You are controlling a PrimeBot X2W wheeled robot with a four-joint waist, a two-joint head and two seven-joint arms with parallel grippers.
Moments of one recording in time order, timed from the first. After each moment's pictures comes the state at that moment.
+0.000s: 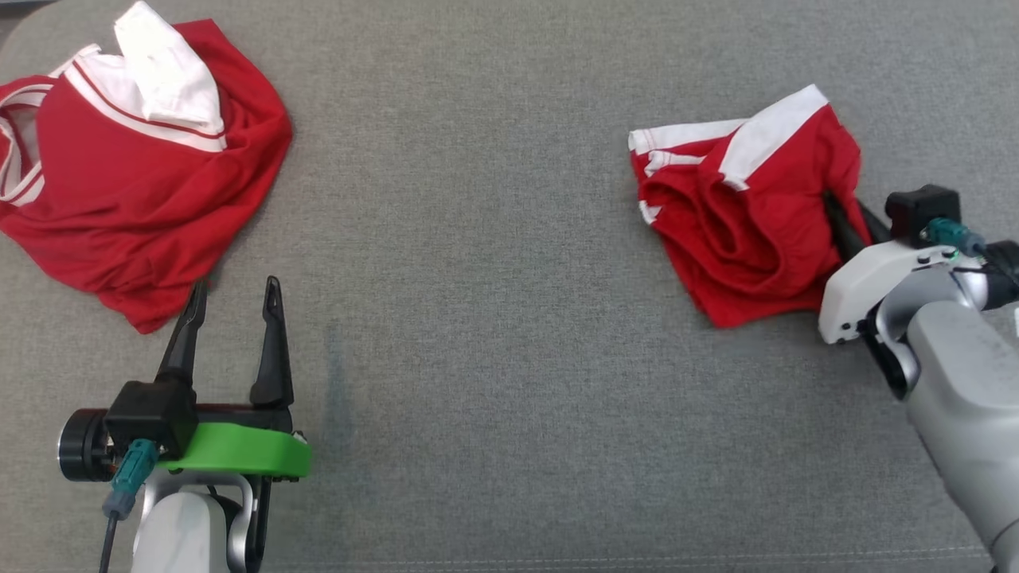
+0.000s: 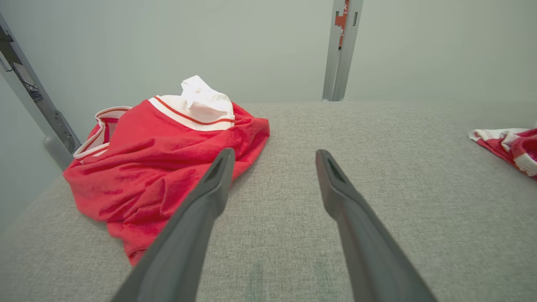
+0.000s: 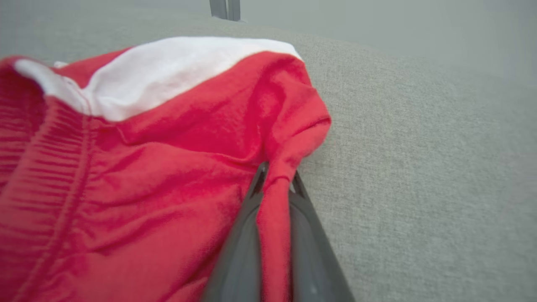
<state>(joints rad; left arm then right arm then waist) -0.18 0.05 0.02 0.17 -0.11 -0.13 -0.26 -0.71 -0.32 0.31 0.91 0.30 0.13 -0.23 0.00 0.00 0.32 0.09</state>
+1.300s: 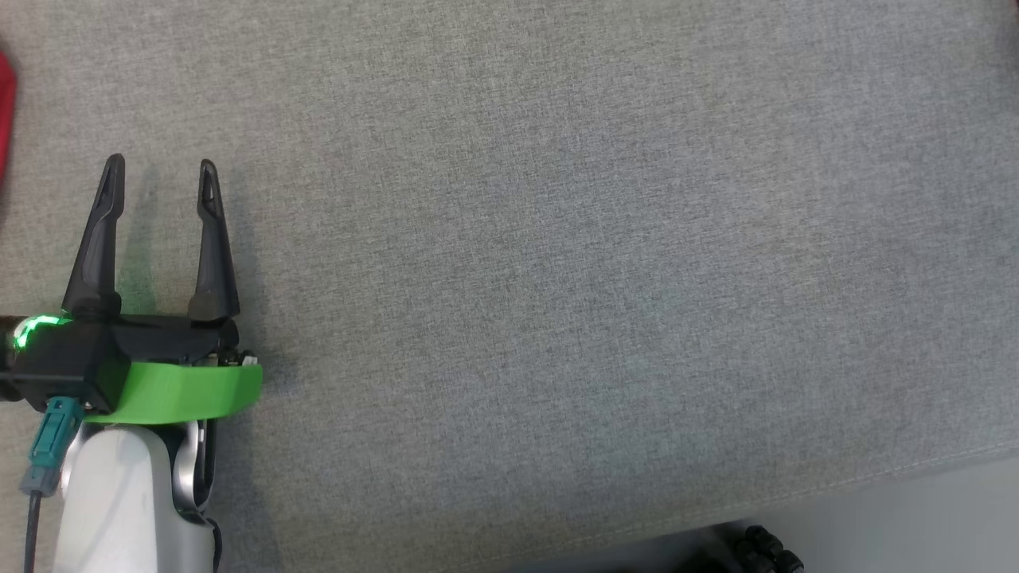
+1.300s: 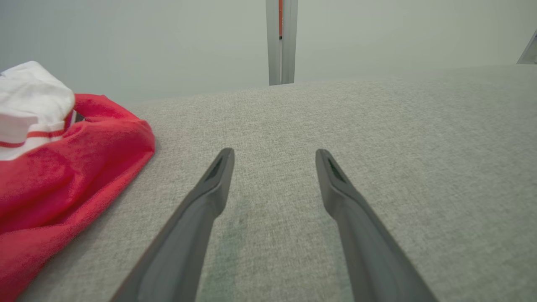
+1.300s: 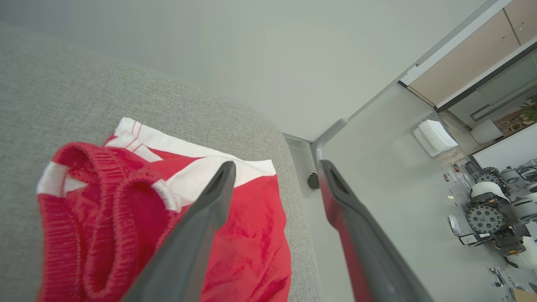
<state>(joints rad) -0.29 0.11 0.03 -0.03 -0.07 -0.12 -0.26 -1.15 -0.79 0.41 0.93 0.38 0.13 -0.20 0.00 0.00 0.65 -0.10</state>
